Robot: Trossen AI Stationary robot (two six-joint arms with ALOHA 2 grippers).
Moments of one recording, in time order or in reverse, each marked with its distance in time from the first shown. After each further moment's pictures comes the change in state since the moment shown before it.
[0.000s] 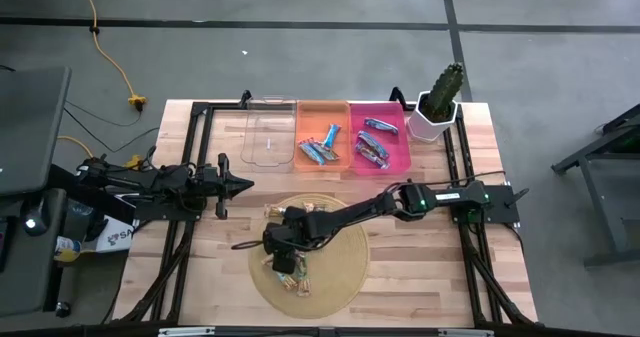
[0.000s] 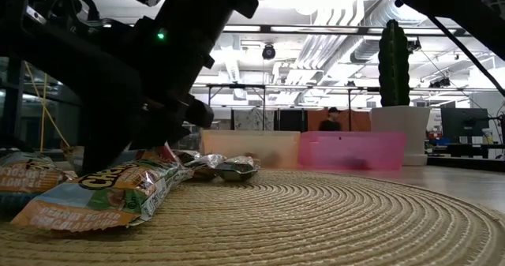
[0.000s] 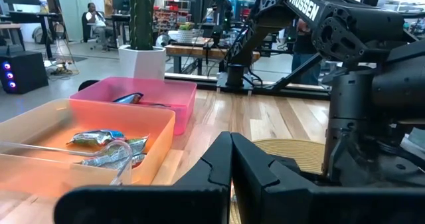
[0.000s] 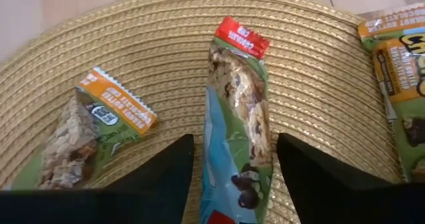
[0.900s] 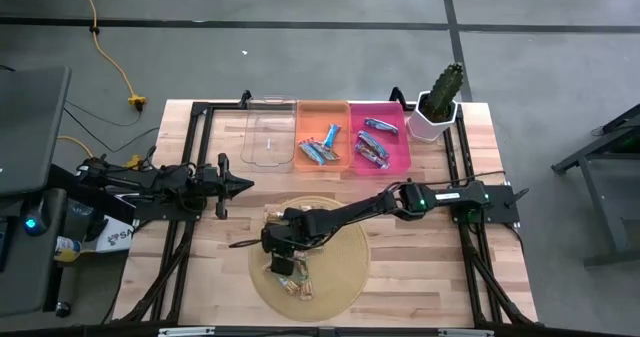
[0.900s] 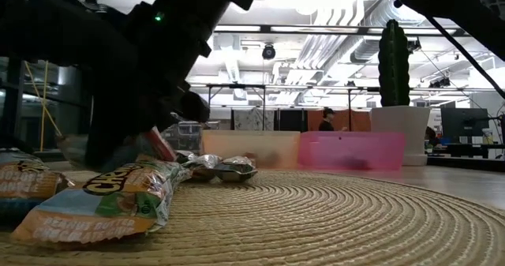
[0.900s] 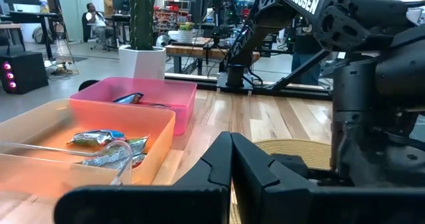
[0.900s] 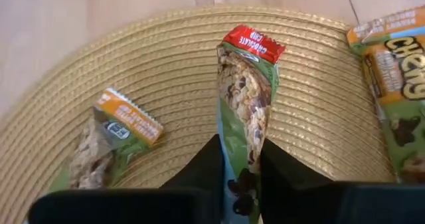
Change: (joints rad) left arm 0.000 0.000 0.000 0.000 -0.001 0.000; right arm -0.010 -0.005 0.047 -0.024 -0.077 0.017
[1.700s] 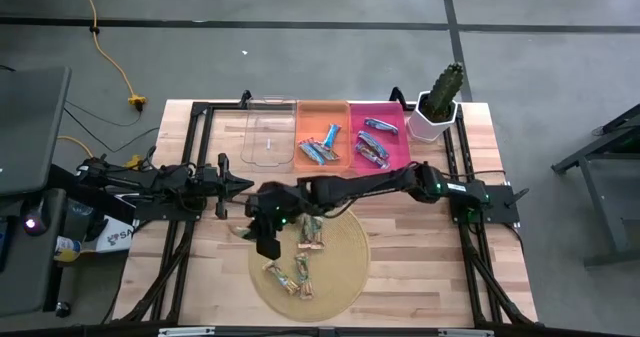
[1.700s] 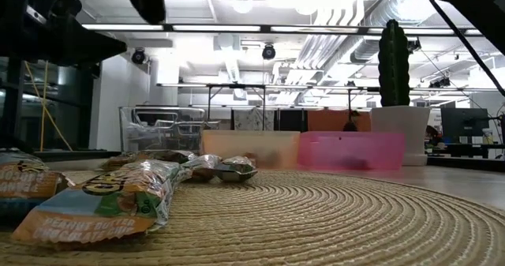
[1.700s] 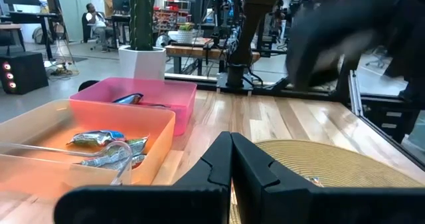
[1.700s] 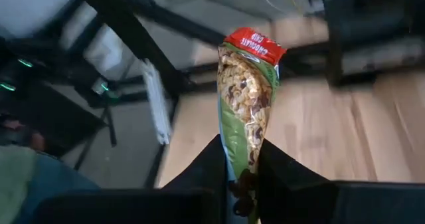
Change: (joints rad) left arm 0.000 0.000 0.000 0.001 0.000 0.000; right arm -0.083 -0.207 0.001 0.344 -0.315 -0.095
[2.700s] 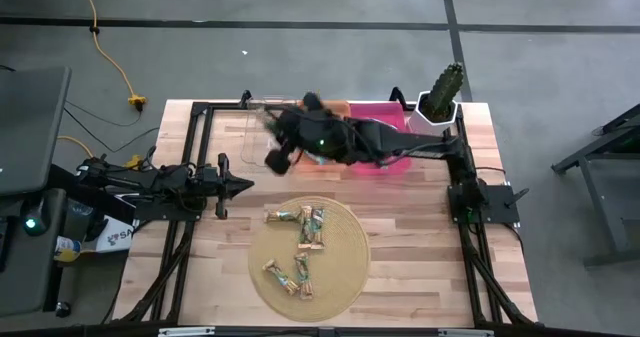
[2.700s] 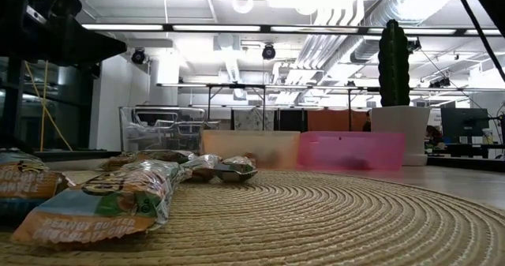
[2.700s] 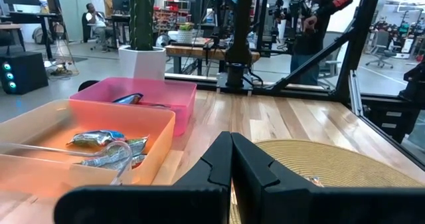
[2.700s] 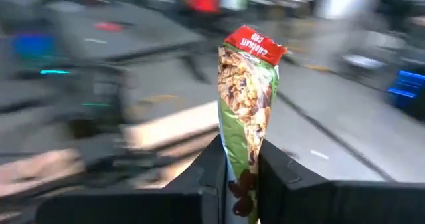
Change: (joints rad) left arm 0.000 0.000 0.000 0.000 0.000 0.000; right arm -0.136 -0.324 -0.001 -0.139 0.761 -0.212
